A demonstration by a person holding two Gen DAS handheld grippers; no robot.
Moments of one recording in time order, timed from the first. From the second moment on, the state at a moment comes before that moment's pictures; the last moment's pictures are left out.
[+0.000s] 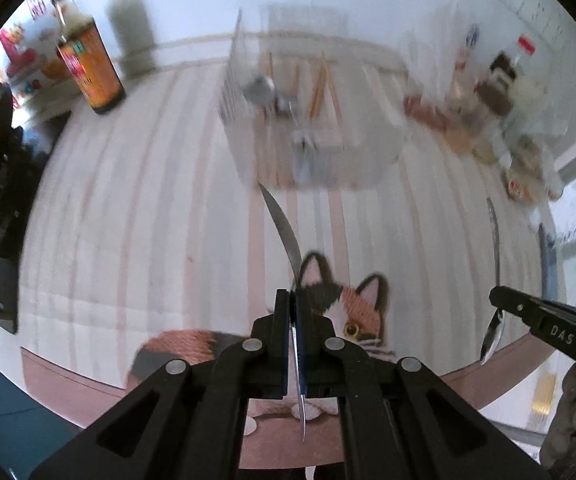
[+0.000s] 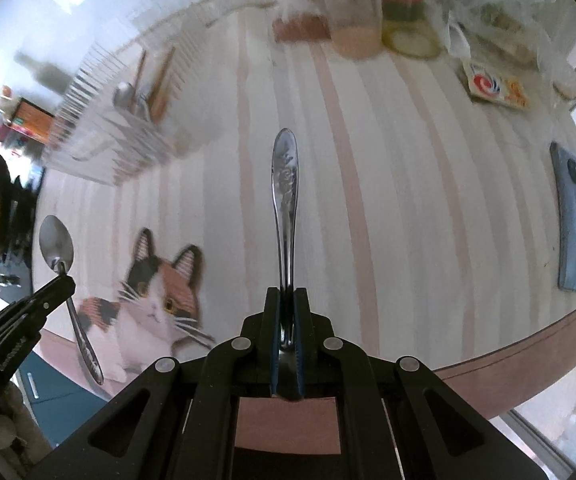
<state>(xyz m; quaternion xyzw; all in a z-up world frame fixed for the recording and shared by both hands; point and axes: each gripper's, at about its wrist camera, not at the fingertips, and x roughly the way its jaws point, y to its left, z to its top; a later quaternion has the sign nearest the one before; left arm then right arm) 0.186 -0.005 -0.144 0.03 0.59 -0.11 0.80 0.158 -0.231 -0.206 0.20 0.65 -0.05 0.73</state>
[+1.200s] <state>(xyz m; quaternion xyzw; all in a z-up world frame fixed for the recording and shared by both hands) 0.427 -0.023 -0.126 0.00 0.60 -0.07 0.80 0.437 -0.190 -0.186 0.18 0.63 0.02 0.76</state>
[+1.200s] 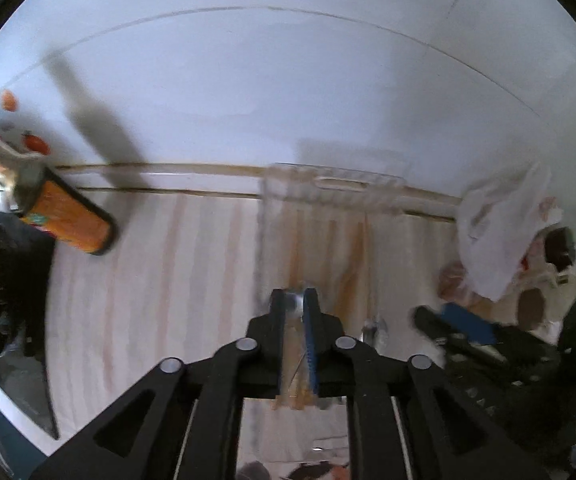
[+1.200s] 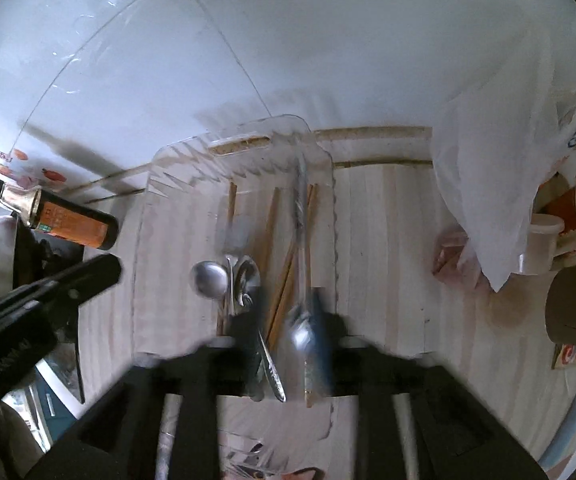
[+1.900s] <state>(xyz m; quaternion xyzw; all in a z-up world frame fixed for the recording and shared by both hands) 0.327 0.002 -0.125 0.08 0.51 -0.03 0.85 0.327 -0.187 -0.151 0.05 0.58 -0.13 0.80</state>
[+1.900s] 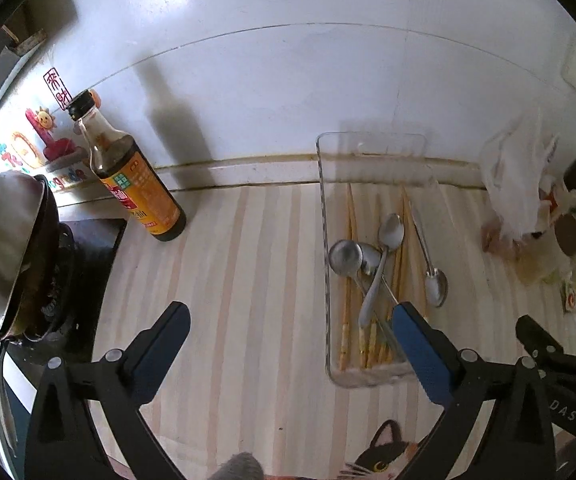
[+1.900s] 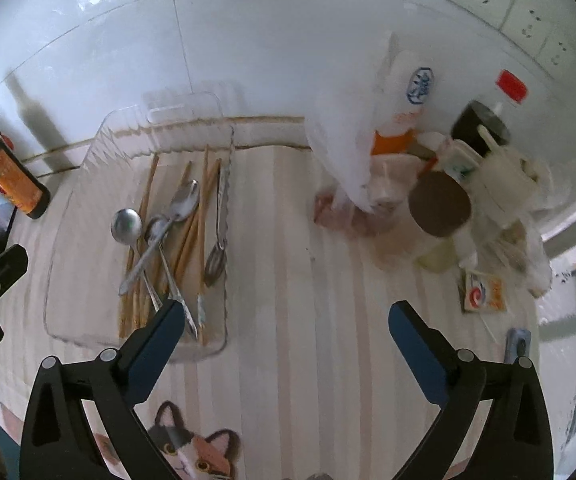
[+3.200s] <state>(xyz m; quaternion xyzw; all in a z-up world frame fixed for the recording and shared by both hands) 0.110 0.014 0.052 0.04 0.40 -0.04 0.91 0.096 -0.162 0.077 0.04 0.40 -0.14 0.90</state>
